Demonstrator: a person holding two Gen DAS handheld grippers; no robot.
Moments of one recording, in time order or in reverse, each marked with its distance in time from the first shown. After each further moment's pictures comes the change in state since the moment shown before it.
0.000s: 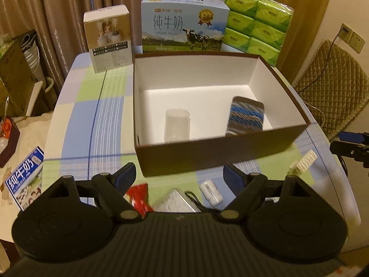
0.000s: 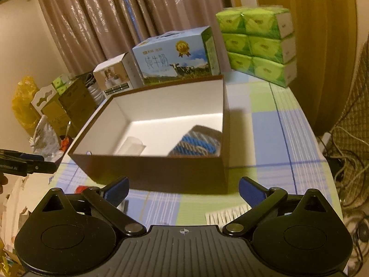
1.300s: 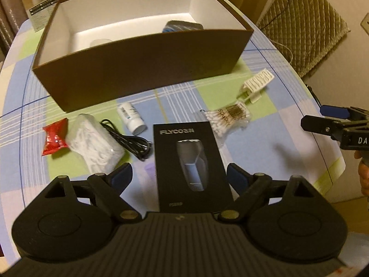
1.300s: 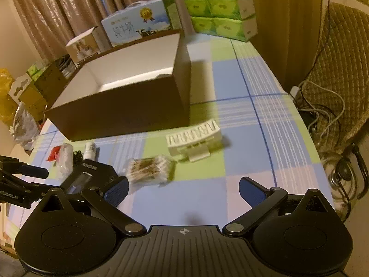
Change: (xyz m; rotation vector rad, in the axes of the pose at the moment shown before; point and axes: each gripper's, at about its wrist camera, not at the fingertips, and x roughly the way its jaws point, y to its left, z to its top) left arm 0.039 -0.102 -0.074 0.126 0.237 -0.128; right arm -0.033 -0.029 -0.083 0.096 0.116 -0.124
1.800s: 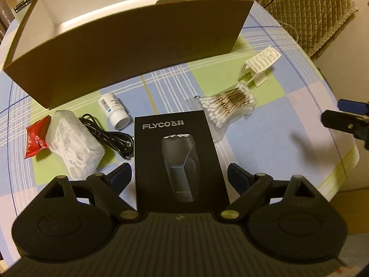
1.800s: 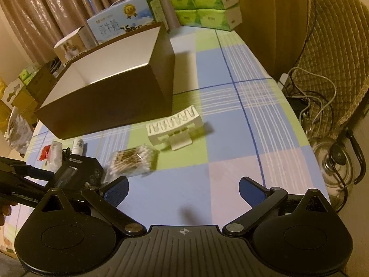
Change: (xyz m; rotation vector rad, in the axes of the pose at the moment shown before) left arm 0.043 -0.022 0.006 0.041 0.089 0.045; right arm 0.000 -0.025 -0.012 0.053 0.023 -0.018
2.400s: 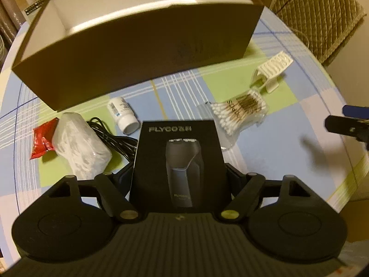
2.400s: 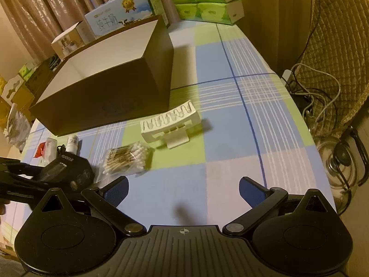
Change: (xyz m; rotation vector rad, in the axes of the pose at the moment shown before) left arm -0.002 0.002 -0.002 -0.032 -0.064 0.054; right arm 0.017 -0.006 0.004 -0.016 0.021 0.011
